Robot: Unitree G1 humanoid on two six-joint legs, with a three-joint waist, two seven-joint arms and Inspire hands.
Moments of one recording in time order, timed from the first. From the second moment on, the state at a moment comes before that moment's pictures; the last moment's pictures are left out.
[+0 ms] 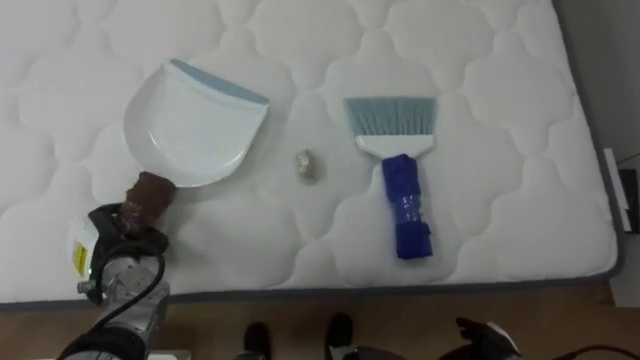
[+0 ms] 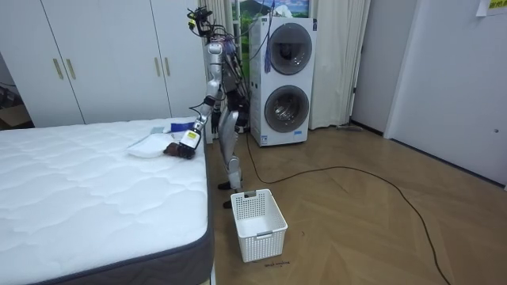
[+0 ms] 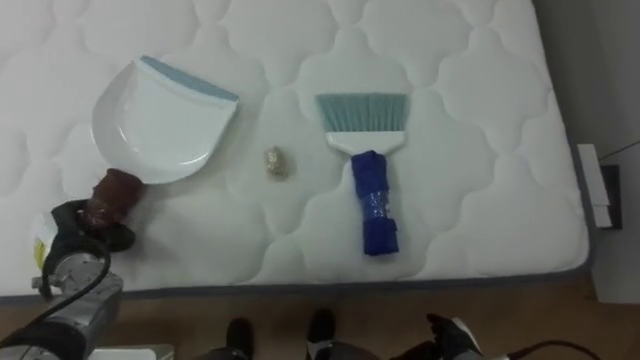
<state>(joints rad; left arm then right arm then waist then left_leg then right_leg) -0.41 0.26 -0.11 1.17 -0.07 -0.06 0.64 -0.21 -0.27 0.46 1.35 0.24 -0.02 -0.04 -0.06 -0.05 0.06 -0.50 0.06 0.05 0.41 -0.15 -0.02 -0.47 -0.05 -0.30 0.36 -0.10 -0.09</state>
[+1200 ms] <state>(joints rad) -0.42 0.33 -0.08 1.25 0.11 -0.06 0.58 -0.16 -0.30 0.44 1.35 0.26 -0.01 0.01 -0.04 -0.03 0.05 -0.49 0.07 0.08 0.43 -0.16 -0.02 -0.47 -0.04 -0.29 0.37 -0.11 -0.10</state>
